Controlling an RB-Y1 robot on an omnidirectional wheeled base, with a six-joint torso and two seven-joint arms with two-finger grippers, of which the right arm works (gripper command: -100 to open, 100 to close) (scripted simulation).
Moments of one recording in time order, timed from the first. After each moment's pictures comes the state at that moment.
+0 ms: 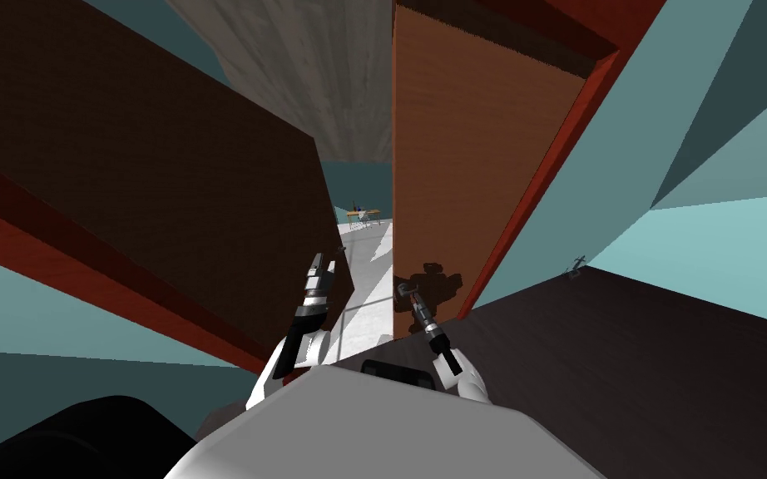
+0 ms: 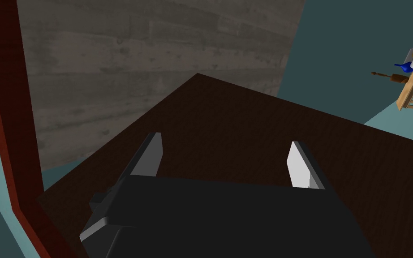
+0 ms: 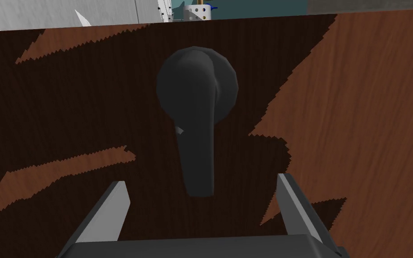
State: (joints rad) arm -0.17 -0.05 0.13 -0.63 0.28 -0.82 -0.25
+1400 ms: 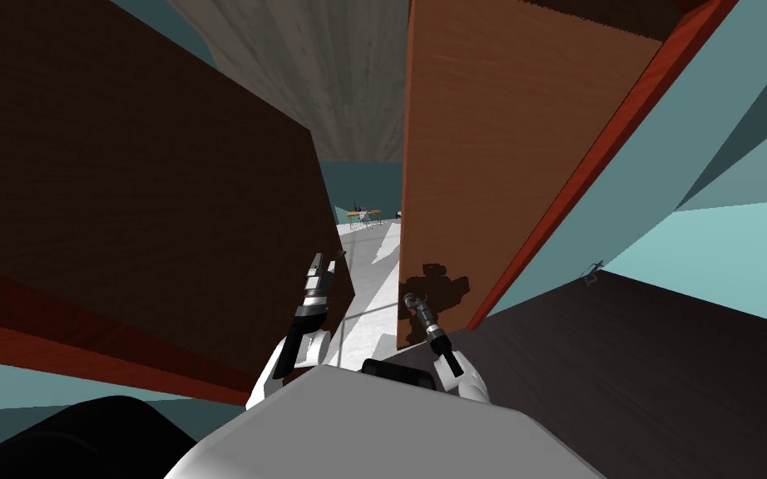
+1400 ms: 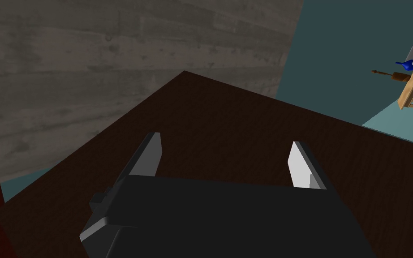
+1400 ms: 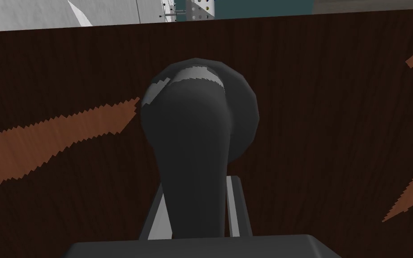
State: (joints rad) arm -0.16 -0.04 0.11 -0.63 0.27 -0.81 -0.23
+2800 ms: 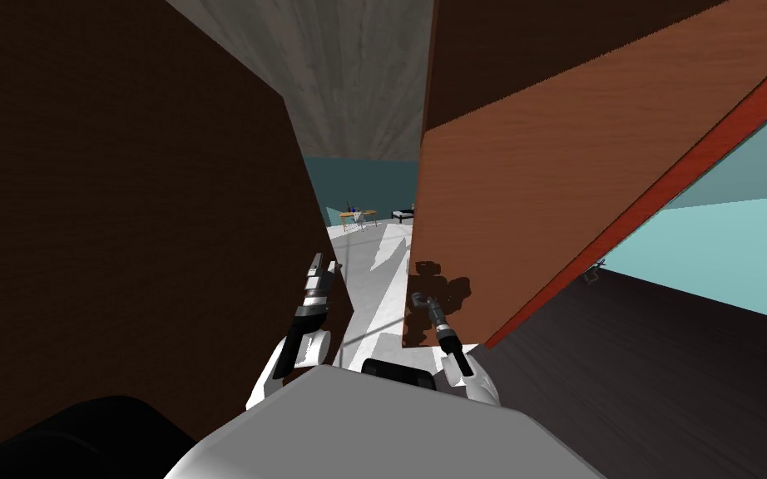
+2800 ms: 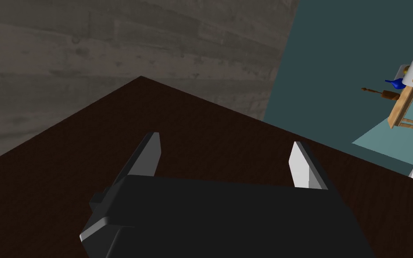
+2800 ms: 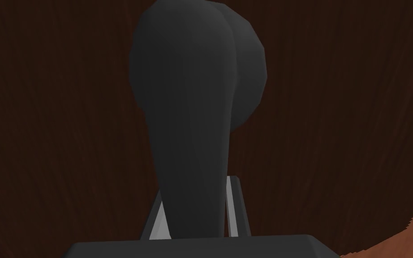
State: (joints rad) arm -0.16 -0.06 -0.01 -0.63 0.18 -0.80 -0.15
